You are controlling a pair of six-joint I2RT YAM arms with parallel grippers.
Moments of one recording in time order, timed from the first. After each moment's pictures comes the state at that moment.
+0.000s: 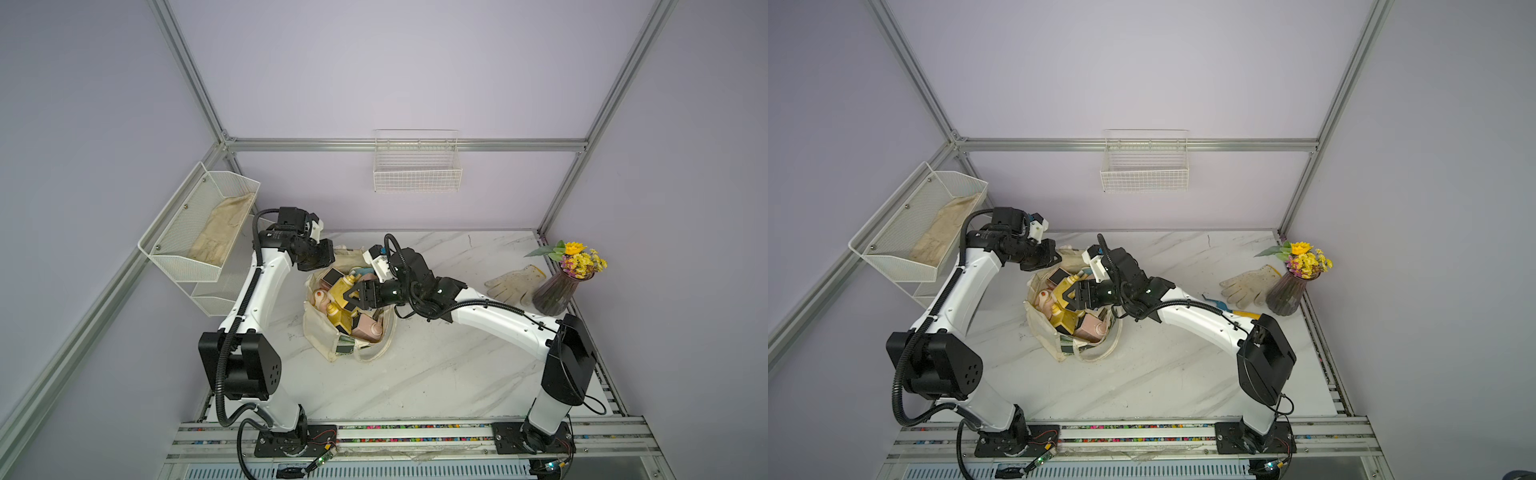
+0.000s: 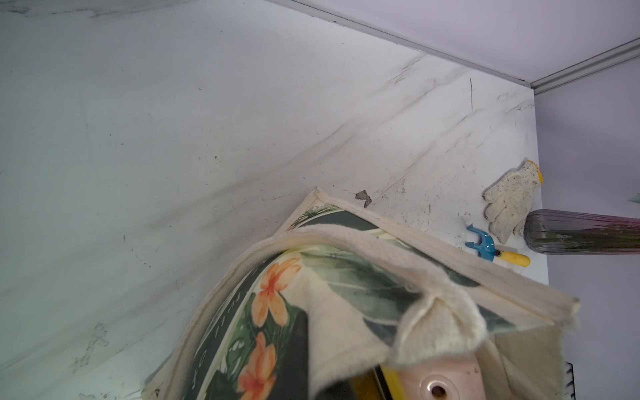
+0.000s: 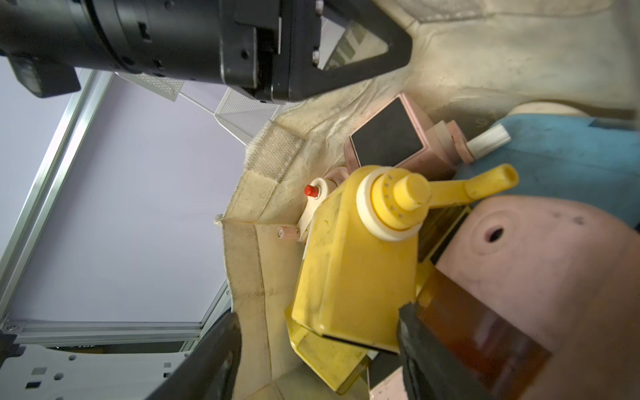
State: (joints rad) left arm -0.02 1.65 1.67 -0.97 0.33 -0.24; right arm 0.88 1.76 1.51 -0.19 -0.37 0.68
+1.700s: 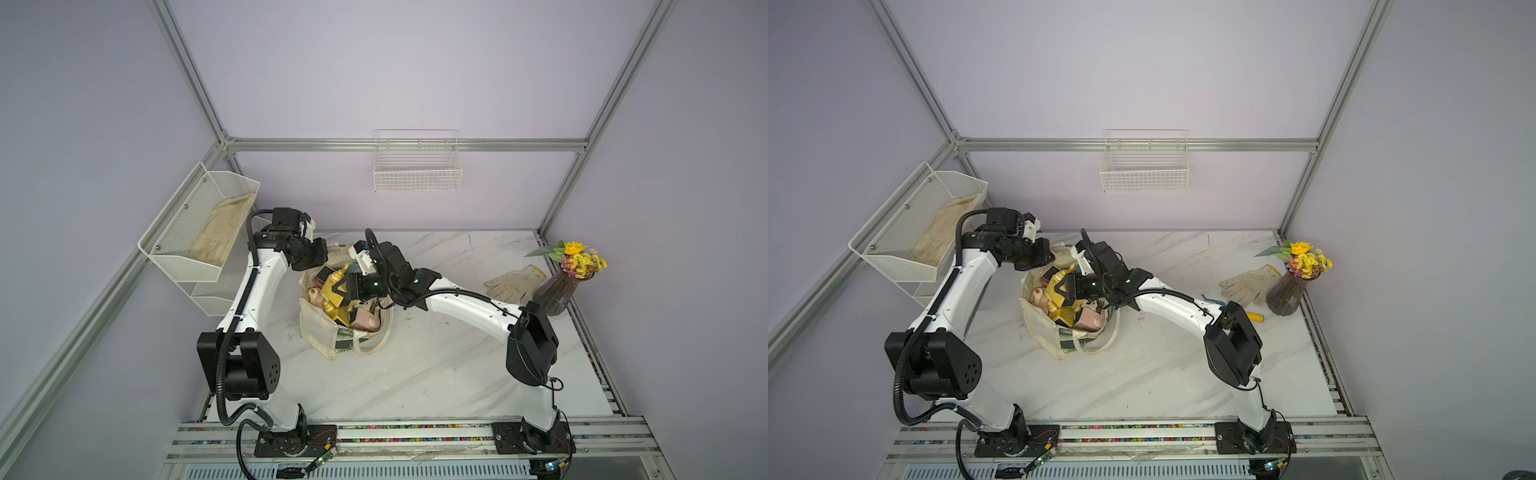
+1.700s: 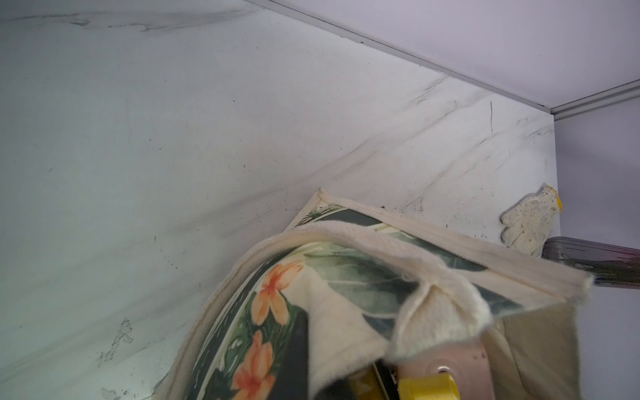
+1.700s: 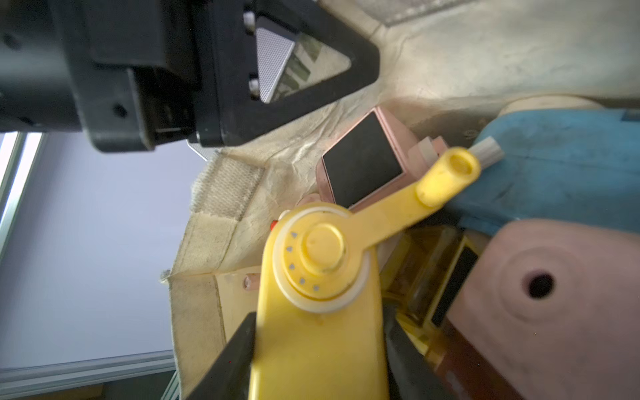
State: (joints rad) left arm 0.01 1.65 1.65 -0.94 0.30 -0.25; right arm 0.89 1.99 1.75 -0.24 -0.35 0.65
